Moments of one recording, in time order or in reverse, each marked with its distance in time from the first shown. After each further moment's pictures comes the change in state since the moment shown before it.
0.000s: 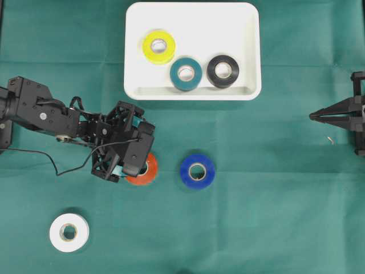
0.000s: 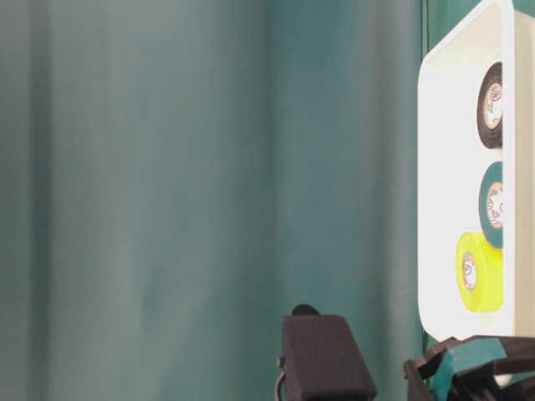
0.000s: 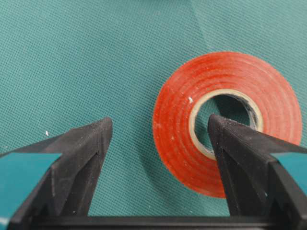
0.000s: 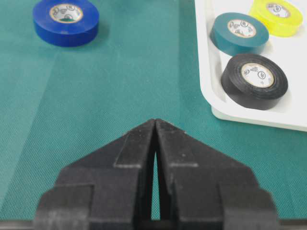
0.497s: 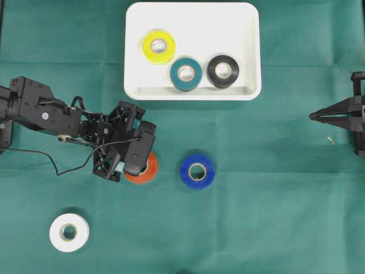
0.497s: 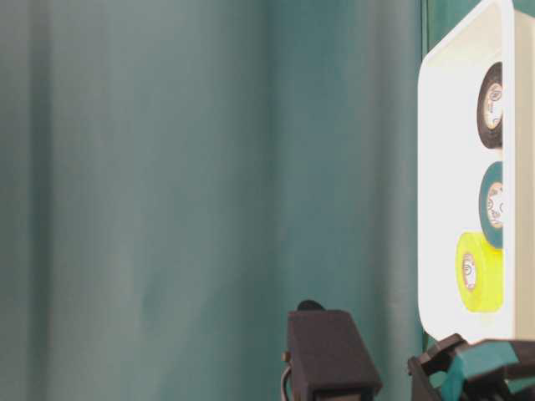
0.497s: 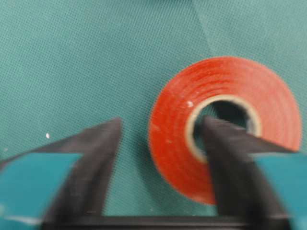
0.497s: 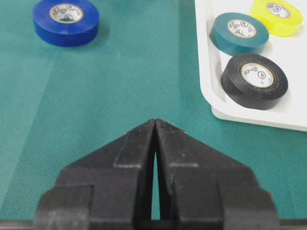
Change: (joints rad) left arm 0.003 0.008 -0.003 0.000 -0.003 -0.002; right arm 0.000 0.000 0.000 0.000 0.000 0.000
